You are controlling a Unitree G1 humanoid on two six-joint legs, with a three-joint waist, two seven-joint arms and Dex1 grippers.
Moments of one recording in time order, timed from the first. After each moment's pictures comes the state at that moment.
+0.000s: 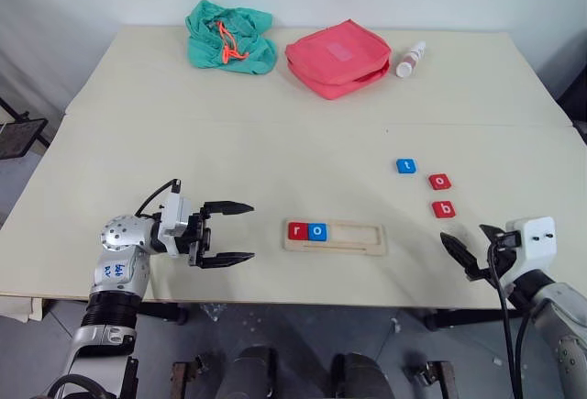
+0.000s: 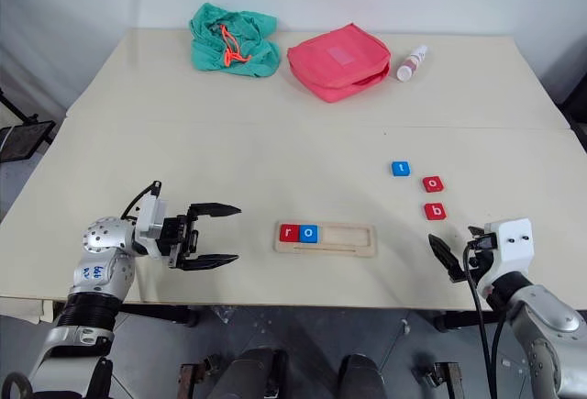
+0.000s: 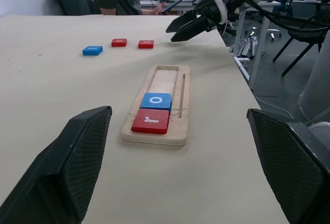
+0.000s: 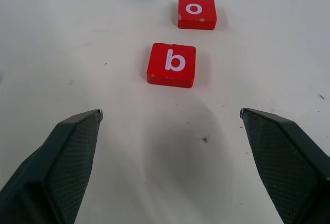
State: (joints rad) left arm -0.42 0.51 0.09 0.38 -0.47 -0.18 -1.50; right arm 0.16 -0.58 -0.42 -0.31 0.51 0.51 0.44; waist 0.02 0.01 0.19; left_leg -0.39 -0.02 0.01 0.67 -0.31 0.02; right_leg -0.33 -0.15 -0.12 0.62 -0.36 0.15
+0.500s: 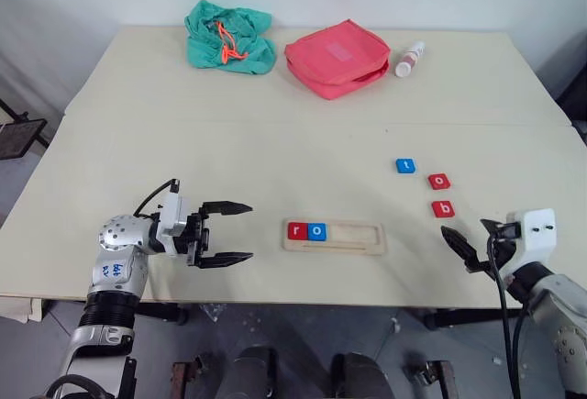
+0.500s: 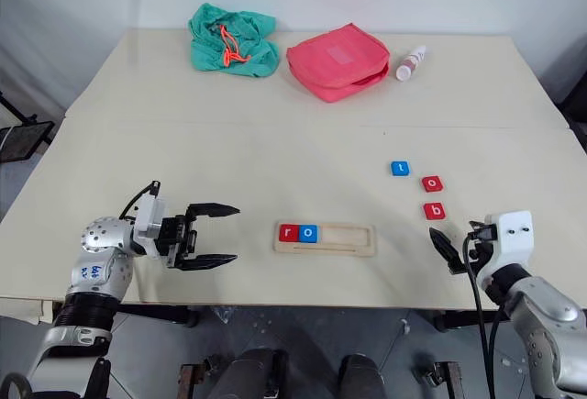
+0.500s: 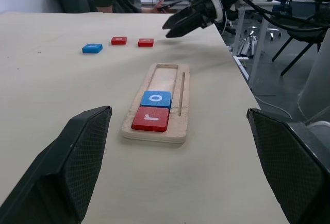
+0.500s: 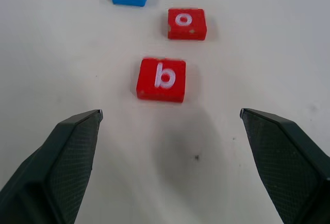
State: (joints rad) left arm -0.42 0.52 0.09 0.38 -0.47 -0.17 -1.50; right arm 0.04 -0.58 -0.43 -0.30 0.51 0.61 0.41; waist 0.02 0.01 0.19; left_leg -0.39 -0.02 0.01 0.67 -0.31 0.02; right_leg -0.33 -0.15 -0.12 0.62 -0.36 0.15
